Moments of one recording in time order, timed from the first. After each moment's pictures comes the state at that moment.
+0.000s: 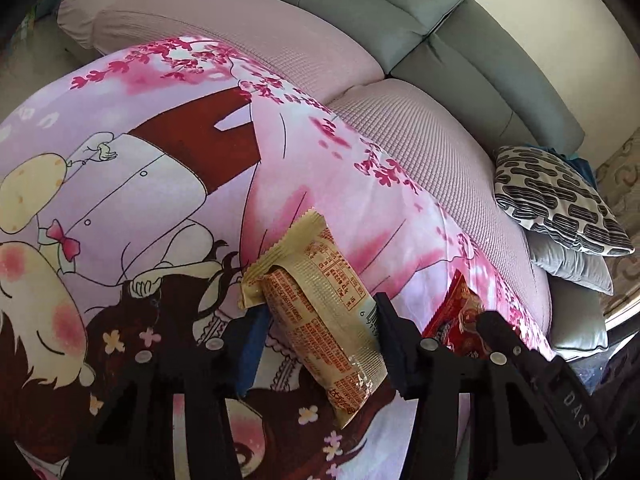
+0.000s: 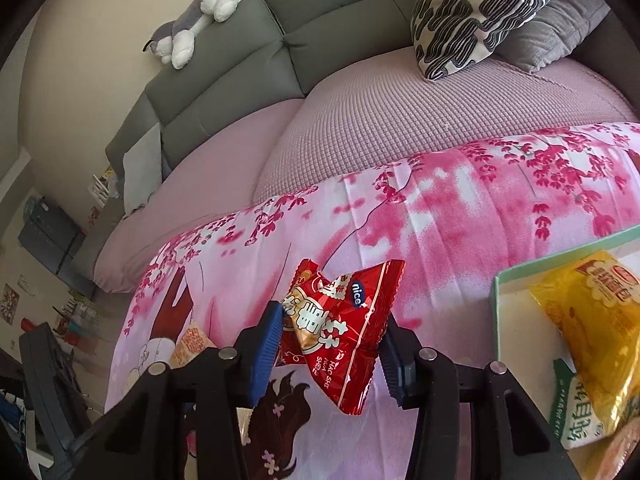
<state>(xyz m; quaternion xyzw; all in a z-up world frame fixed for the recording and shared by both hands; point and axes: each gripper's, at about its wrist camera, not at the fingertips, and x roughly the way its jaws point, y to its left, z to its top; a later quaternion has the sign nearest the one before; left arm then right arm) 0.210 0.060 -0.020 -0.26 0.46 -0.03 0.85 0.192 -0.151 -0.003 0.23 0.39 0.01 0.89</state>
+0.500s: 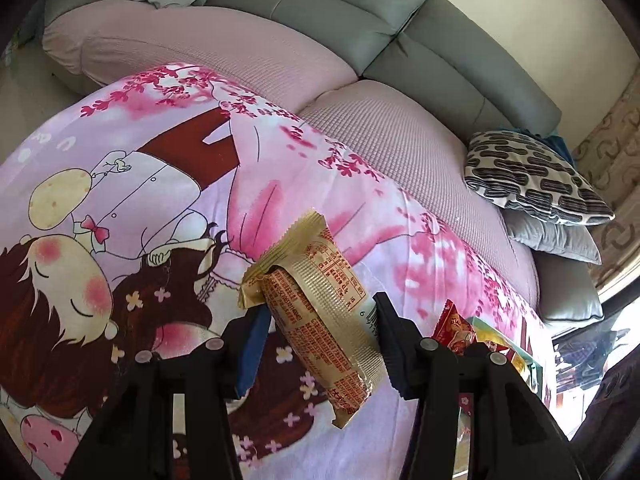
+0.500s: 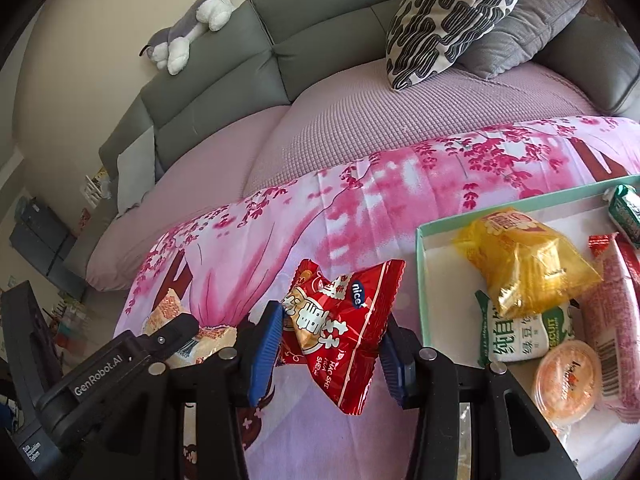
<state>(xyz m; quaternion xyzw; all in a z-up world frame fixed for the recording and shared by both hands) 0.170 0.046 0.016 -0.23 0.45 -0.05 0.86 0.125 -0.165 0.017 0.22 0.39 -0.01 0.89</state>
